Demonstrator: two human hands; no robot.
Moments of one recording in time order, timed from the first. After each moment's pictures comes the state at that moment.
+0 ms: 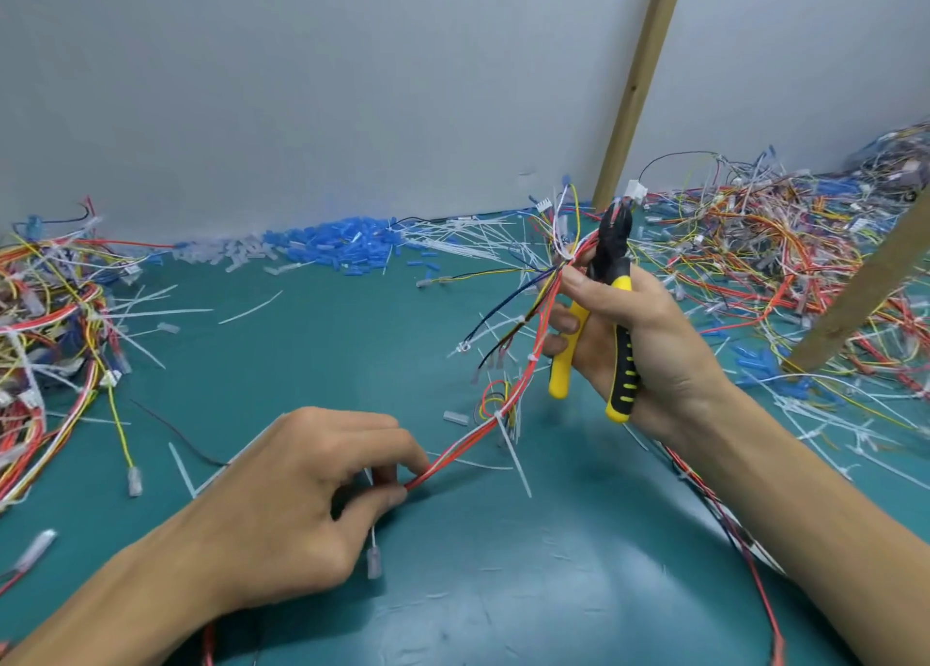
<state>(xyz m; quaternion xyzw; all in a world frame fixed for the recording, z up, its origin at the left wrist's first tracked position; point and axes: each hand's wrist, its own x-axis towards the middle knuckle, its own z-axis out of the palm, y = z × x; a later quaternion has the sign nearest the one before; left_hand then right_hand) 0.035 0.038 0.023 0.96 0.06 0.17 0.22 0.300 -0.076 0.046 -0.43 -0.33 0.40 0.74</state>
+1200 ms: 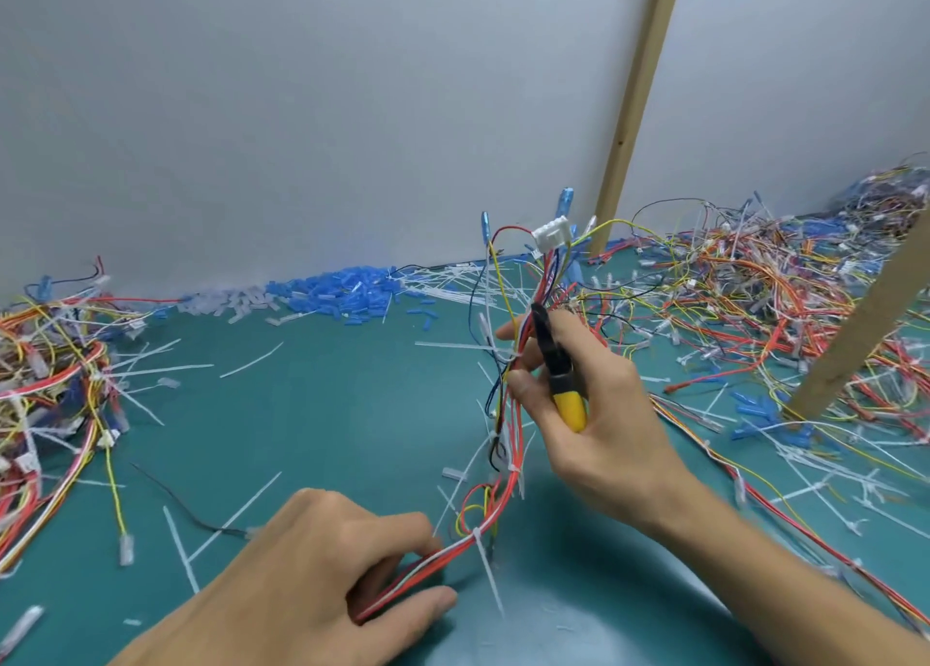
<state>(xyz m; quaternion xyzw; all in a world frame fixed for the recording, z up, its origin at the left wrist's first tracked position) 0.041 0.031 0.015 0.97 0.05 0.18 0.17 0.281 -0.076 0.031 -0.62 -0.59 0.01 0.52</state>
